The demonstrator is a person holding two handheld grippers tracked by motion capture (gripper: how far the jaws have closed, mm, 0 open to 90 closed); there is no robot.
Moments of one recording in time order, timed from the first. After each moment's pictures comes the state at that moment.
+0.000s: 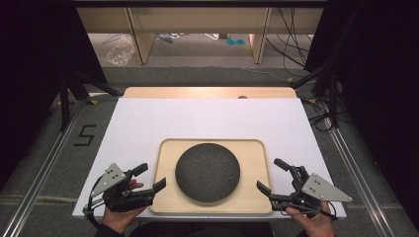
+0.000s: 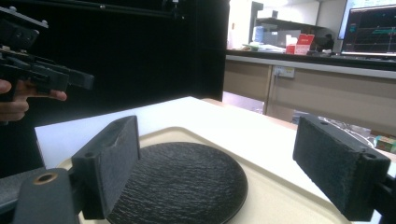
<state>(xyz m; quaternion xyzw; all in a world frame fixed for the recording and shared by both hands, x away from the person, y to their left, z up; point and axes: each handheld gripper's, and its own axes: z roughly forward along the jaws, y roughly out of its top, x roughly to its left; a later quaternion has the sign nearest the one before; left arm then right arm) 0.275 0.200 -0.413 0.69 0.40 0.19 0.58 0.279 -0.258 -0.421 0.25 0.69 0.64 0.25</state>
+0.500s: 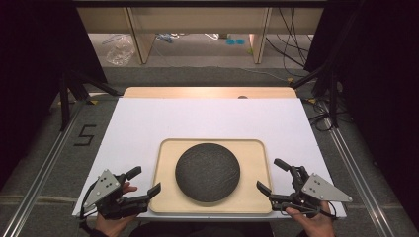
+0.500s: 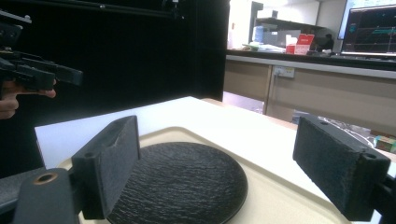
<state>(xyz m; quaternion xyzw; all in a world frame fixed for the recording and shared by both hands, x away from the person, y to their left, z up) 0.259 0.211 -0.412 0.69 0.38 0.22 0.57 0.279 -0.258 -0.421 0.25 0.69 0.64 0.25</state>
